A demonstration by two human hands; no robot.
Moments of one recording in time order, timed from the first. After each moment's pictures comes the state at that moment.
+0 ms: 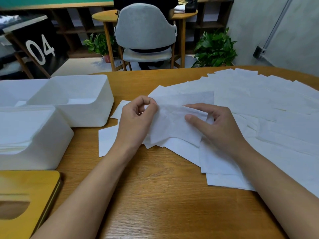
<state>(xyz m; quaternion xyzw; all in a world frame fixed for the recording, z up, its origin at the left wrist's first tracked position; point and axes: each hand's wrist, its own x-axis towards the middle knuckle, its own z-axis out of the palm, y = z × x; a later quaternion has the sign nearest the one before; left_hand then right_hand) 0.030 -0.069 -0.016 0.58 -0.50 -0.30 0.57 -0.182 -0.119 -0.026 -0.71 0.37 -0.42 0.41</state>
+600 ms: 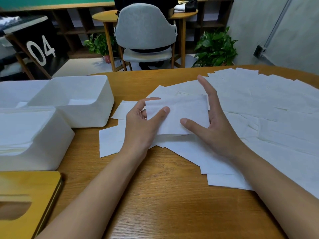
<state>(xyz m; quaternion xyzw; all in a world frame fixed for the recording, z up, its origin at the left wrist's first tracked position) 0.012 -0.067 -0.022 0.54 -0.39 -0.40 0.62 -0.175 -0.117 -0.027 -0.76 0.34 -0.40 0.38</state>
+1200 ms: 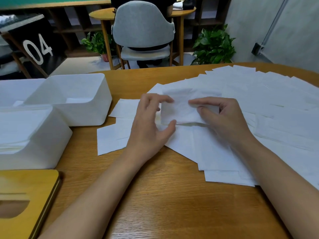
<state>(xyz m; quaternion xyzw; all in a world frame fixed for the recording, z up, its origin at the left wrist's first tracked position) 0.011 -0.068 -0.038 0.56 -0.67 -0.09 0.47 -0.196 -0.135 -0.027 -0.68 0.42 -0.45 0.39</state>
